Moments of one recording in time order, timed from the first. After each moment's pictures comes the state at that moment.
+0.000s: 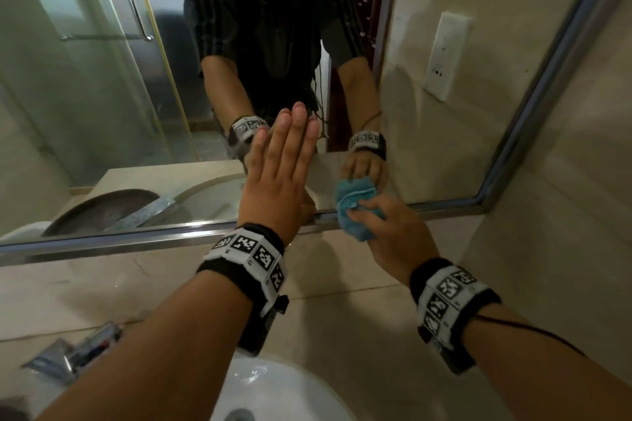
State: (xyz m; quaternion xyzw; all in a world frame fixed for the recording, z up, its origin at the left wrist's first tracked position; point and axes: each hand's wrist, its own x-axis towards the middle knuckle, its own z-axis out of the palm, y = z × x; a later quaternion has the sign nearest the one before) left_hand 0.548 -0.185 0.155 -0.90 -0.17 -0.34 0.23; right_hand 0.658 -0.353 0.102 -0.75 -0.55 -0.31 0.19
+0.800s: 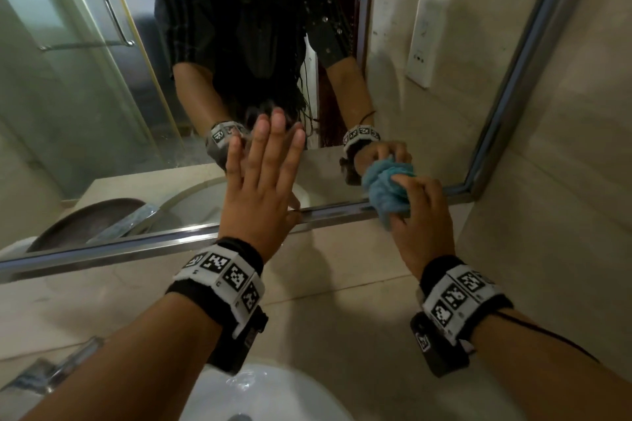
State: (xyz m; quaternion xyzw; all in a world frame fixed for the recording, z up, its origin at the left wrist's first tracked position) left_hand 0.546 -0.189 0.147 -0.90 -0.15 -0.31 0.26; right_hand 0.677 -0.378 0.091 -0.80 -0.34 -0.30 0.39
